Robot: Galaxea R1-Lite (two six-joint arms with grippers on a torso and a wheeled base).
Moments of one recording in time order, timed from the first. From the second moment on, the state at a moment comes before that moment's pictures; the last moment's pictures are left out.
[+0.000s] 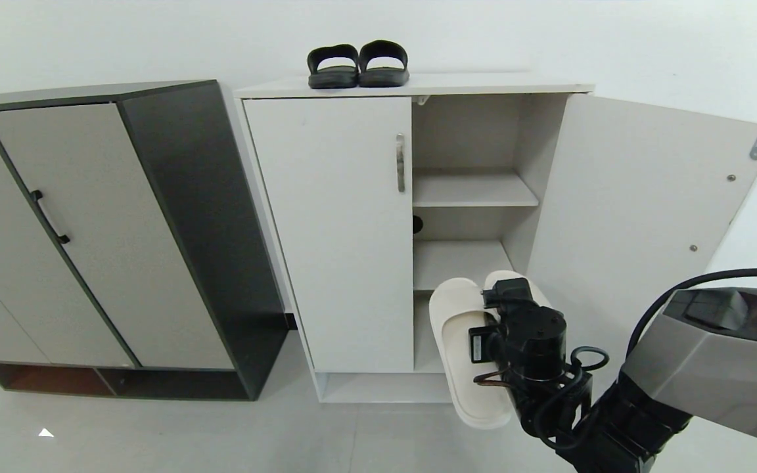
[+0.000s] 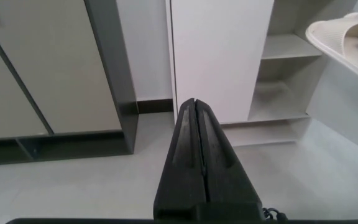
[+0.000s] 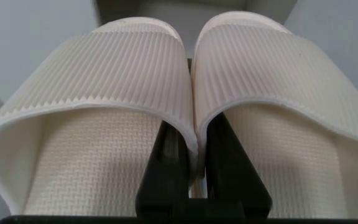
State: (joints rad) left arm 0.00 0.00 0.00 0.00 -0.04 0.04; right arm 0.72 2.18 -0.76 -1.27 -0.68 0.06
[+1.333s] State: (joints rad) left arm 0.00 0.00 0.00 0.00 -0.03 0.03; right arm 0.78 2.22 -0.72 -1.36 -0.67 0.06
